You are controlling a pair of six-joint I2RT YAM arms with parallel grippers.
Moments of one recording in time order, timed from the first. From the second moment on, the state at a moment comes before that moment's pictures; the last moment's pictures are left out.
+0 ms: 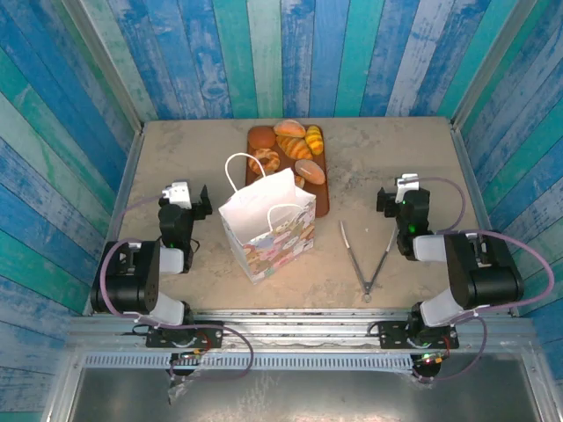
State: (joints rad) left arm 0.01 1.48 0.26 1.07 -0.04 -0.04; right arm 0.10 1.53 0.40 0.76 0.20 -0.05
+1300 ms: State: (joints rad) left arm 0.01 1.22 0.49 0.60 -0.12 -0.13; right arm 0.10 1.27 0.41 0.54 0.24 0.00
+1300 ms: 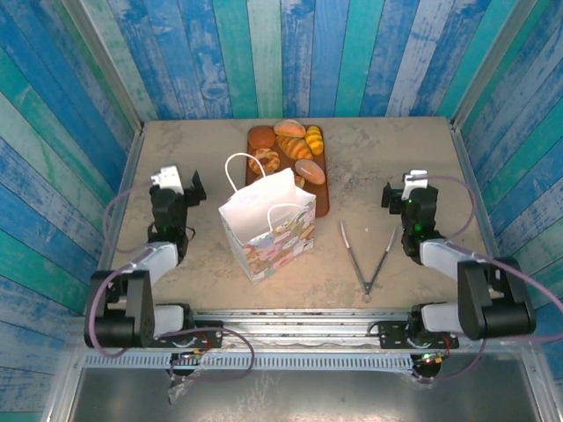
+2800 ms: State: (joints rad) left arm -0.24 1.10 1.38 -0.88 0.45 -0.06; right arm 0.10 0.84 0.73 -0.40 0.02 0.13
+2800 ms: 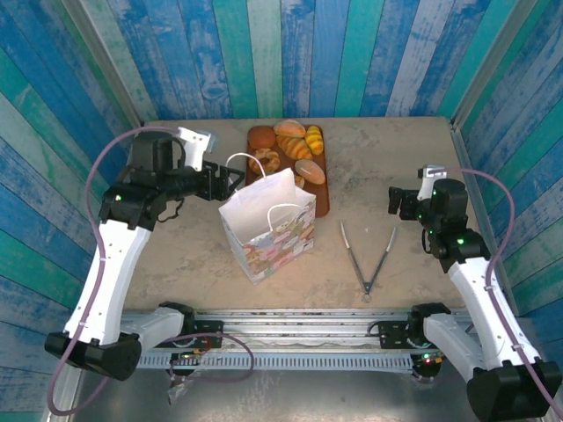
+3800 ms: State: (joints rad) left arm -0.31 1.21 1.28 -0.93 0.39 0.01; right arm 0.10 0.92 0.73 -0.39 0.04 0.12
